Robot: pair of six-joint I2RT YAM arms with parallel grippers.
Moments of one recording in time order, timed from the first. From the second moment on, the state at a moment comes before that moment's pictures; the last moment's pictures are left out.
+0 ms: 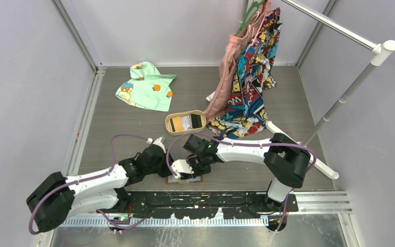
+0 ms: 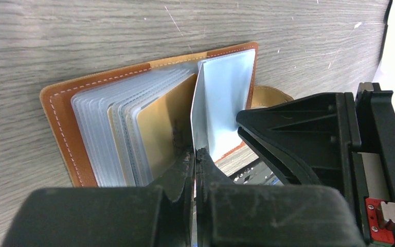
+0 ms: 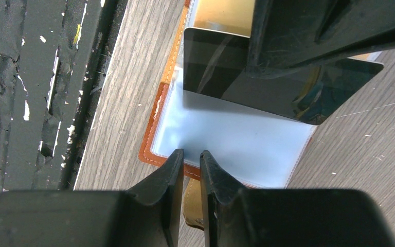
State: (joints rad) left arm -0.86 1.02 0.29 -0.01 0.08 -1.08; right arm 1.07 1.66 0.97 -0.53 -0.36 -0.86
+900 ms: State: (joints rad) left arm -0.86 1.12 0.32 0.03 0.14 -1.13; right arm 1.09 1.66 0.97 -0.54 -0.33 -0.85
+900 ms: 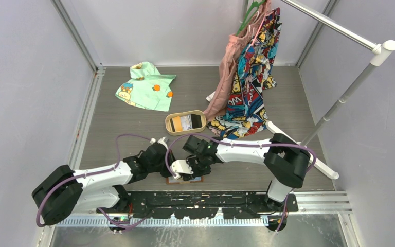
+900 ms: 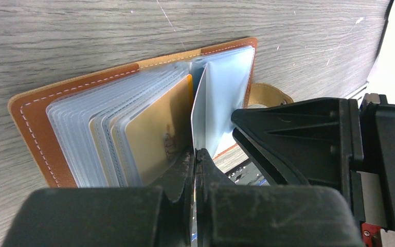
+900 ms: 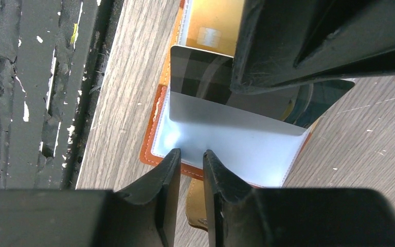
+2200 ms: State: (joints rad) left arm -0.86 1.10 0.35 0.00 0.16 -1.10; right arm 0.95 1.58 1.00 -0.45 -0.66 -0.49
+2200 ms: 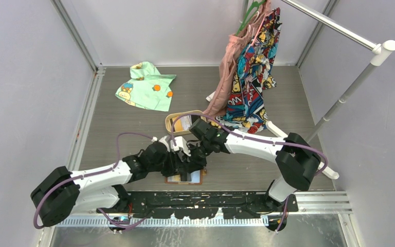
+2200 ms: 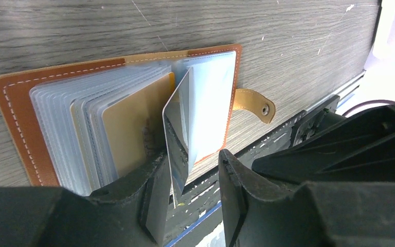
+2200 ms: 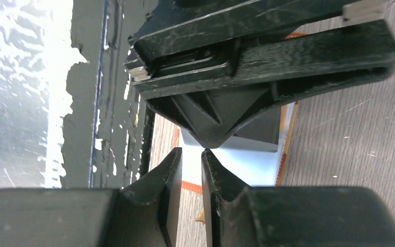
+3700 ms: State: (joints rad) left arm -0.86 1.14 0.38 -0.02 0.17 -1.07; right arm 0.78 1.84 0.94 0.03 -0.76 0.37
